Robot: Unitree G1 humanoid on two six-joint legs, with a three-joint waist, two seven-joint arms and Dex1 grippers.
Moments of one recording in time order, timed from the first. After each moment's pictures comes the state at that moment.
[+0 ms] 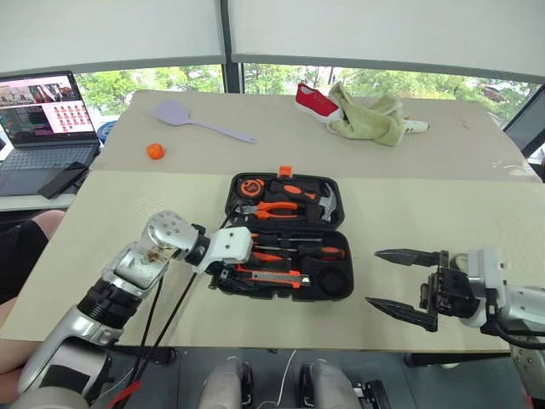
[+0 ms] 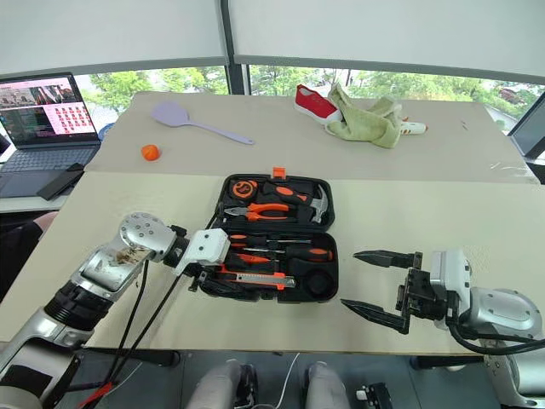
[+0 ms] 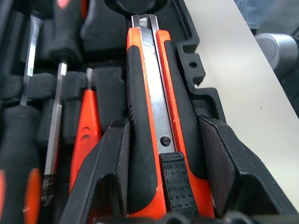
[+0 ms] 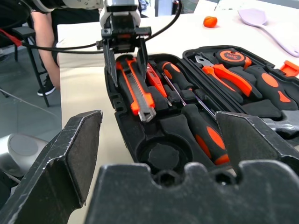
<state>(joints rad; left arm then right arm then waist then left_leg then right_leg) -0.59 0.71 -0.41 -0.01 -0.17 0.24 -1.39 0.15 -0.75 -0.31 -0.36 0.65 0.14 1.21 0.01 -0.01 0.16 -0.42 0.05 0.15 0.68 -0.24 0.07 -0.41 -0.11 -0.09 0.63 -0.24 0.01</state>
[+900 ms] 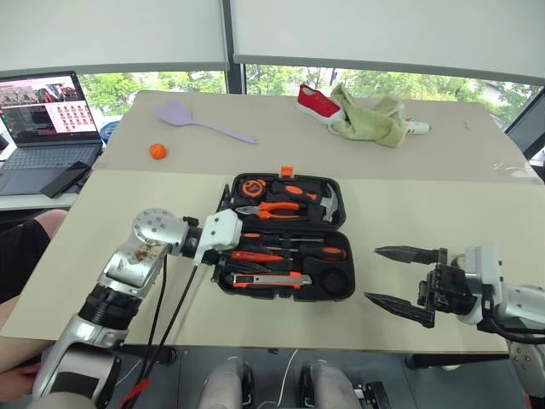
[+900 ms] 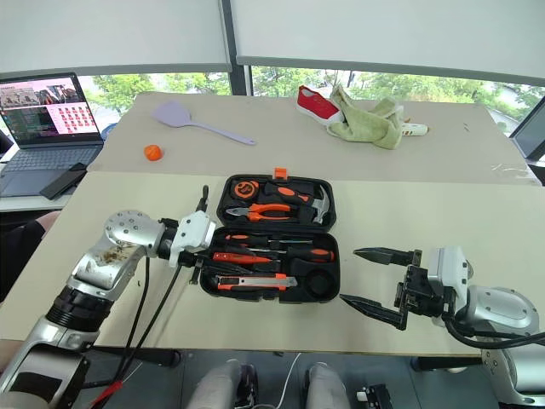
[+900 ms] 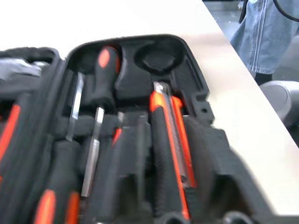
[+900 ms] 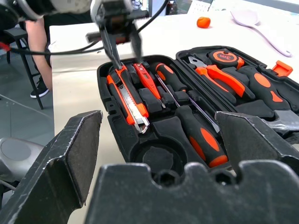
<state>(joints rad) -0.49 0.61 -0.26 0.03 -0.26 0.11 -1.38 0.13 -0.75 -0.29 -0.34 0.65 0.14 1.18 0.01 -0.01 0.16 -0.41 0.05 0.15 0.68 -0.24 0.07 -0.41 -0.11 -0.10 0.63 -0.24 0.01</state>
